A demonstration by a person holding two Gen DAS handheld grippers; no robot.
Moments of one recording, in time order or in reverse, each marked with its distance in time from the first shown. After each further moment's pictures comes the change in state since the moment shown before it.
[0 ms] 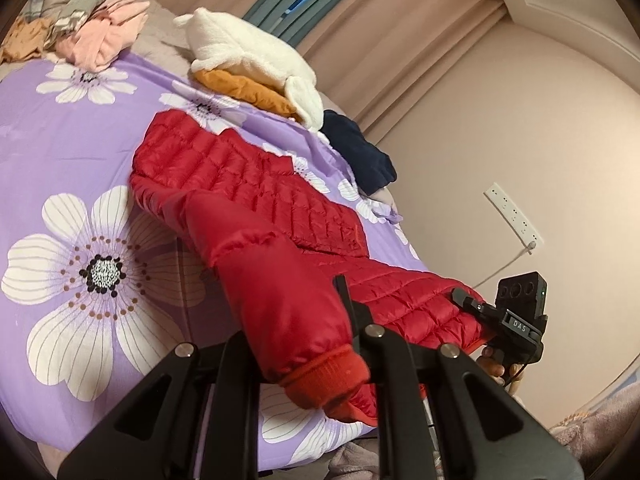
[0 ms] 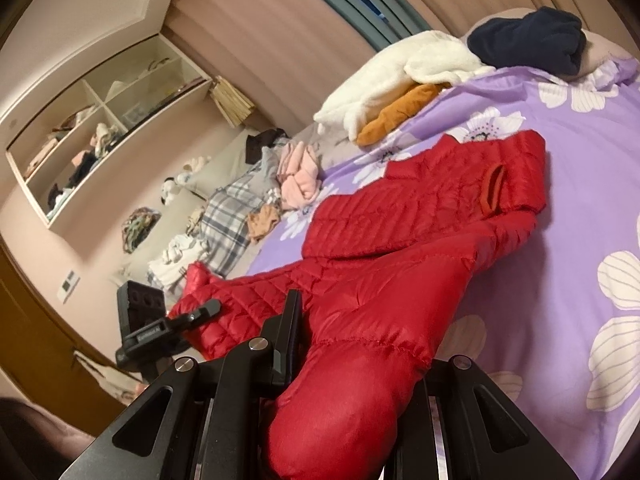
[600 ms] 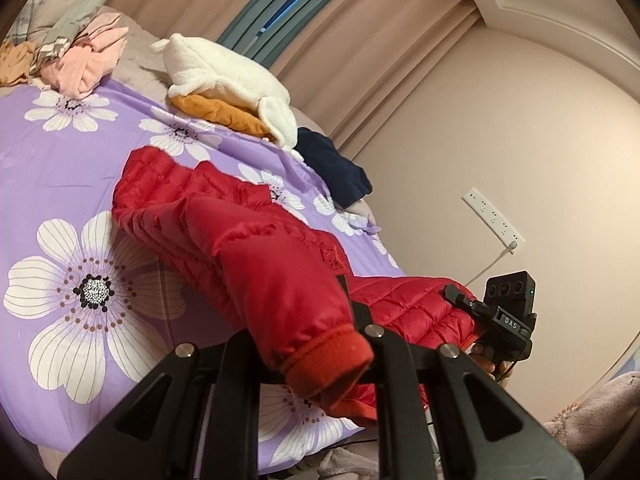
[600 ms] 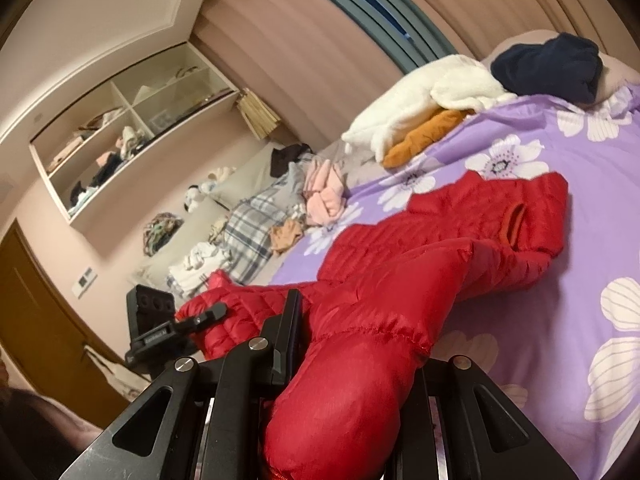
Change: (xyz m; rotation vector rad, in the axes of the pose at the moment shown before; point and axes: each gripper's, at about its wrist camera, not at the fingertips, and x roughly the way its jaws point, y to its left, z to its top) left arm -0.026 -0.024 0.004 0.052 -0.056 -0.065; right arm -0.018 0.015 0.008 -0.057 -0.057 0.072
